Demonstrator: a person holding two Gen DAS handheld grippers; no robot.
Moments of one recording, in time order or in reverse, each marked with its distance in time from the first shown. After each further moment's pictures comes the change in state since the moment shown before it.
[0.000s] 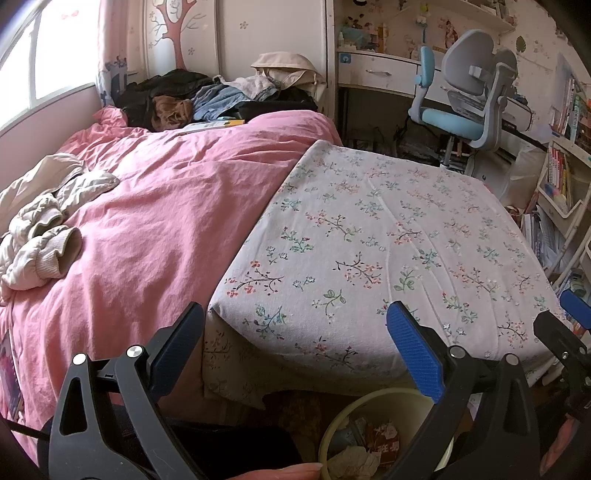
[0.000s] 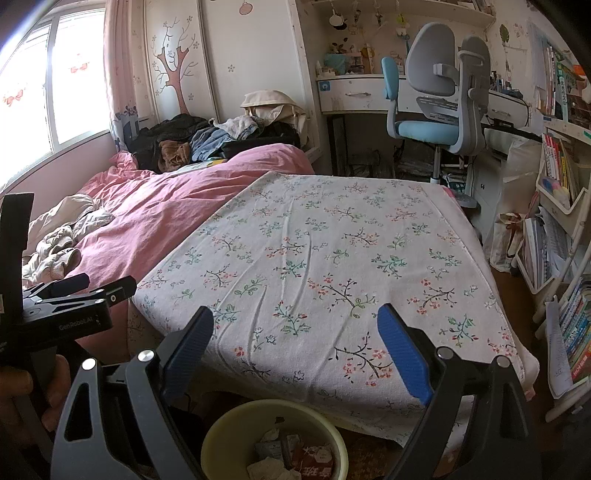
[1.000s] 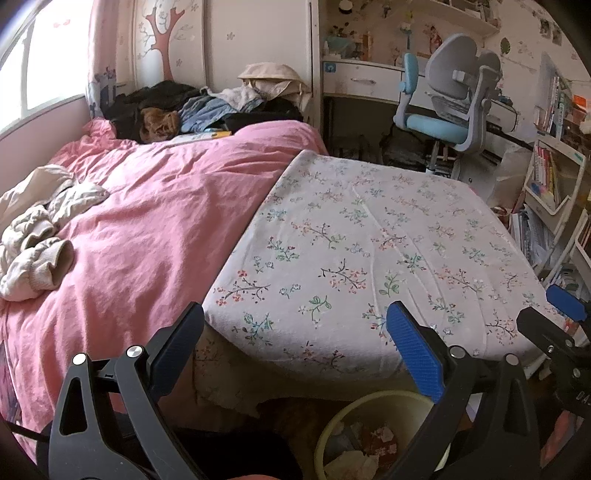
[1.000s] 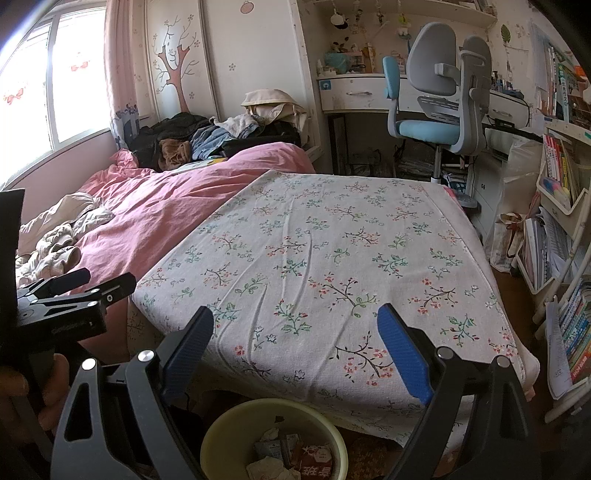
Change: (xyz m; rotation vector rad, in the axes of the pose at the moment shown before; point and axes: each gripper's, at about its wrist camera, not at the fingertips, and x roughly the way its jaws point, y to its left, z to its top) left arm -0.008 -0.005 -0.003 0.040 -0.054 -0.044; right arm 0.000 0.001 0.000 -0.002 0.001 -0.001
